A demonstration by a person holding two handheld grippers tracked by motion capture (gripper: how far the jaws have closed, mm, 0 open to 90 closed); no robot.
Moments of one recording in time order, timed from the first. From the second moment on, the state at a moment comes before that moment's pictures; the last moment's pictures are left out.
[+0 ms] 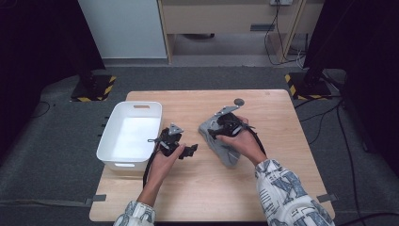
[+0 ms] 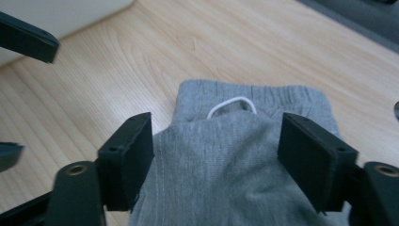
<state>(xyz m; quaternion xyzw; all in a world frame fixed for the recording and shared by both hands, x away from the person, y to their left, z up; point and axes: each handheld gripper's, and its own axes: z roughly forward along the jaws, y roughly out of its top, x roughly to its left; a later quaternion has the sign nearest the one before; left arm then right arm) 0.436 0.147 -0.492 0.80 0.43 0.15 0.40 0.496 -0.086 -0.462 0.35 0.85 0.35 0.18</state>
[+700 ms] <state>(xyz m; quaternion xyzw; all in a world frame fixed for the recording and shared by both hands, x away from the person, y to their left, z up) 0.436 0.146 -0.497 0.80 0.43 0.15 0.39 0.487 -0.135 -0.452 0.37 0.83 0.37 0.19</state>
